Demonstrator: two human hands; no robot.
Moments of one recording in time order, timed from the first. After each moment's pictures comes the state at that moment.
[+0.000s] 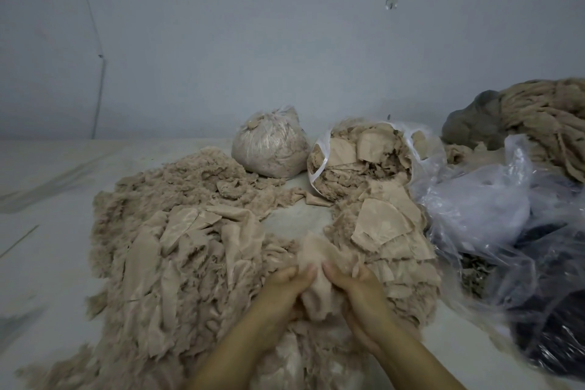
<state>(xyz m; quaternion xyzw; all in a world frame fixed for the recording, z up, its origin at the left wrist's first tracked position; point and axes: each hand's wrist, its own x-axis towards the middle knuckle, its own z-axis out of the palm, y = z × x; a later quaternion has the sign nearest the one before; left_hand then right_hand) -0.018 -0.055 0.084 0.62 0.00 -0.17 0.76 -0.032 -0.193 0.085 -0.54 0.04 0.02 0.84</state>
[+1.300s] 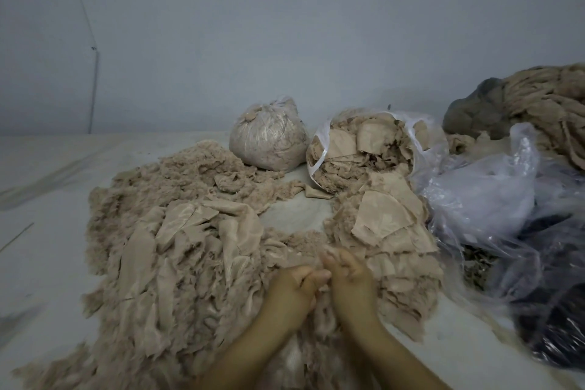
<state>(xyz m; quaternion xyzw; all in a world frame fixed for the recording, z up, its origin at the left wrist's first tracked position) -0.021 -0.056 0.077 0.79 -0.09 -0.01 0.61 -0.020 -0.184 0.069 -0.72 0.05 -0.20 0.66</state>
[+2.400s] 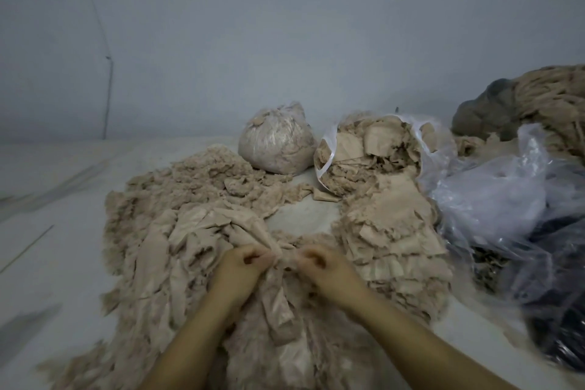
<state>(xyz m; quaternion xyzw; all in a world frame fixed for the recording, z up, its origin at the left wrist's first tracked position) -0.002 0.006 0.096 0.83 0.02 0.05 0.56 -0.007 -0.166 0.095 -0.84 -0.10 0.01 0.53</state>
